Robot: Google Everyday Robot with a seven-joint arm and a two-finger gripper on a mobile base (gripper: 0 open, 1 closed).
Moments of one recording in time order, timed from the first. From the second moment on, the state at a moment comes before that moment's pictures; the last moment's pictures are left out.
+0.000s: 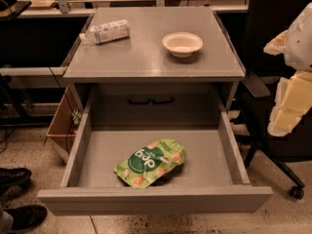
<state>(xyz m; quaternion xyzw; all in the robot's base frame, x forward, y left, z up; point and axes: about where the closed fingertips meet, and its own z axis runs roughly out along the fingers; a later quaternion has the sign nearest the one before) 0.438 -0.217 0.976 -0.60 0.78 -0.03 0.16</state>
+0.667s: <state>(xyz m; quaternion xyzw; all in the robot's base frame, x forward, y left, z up) 0.442 -0.205 0.950 -0.61 0.78 -0.02 0.16</state>
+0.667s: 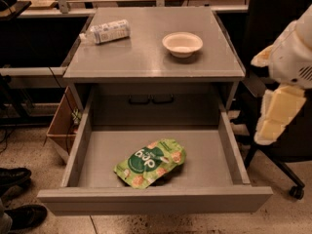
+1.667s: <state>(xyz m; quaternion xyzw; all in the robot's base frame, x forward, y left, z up) 0.457 -0.082 0.766 -0.69 0.70 0.12 0.15</state>
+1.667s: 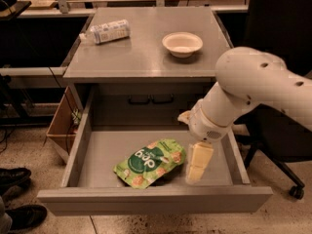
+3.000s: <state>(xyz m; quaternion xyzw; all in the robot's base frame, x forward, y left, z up) 0.500 0.012 0.696 -0.74 0.63 0.18 0.18</state>
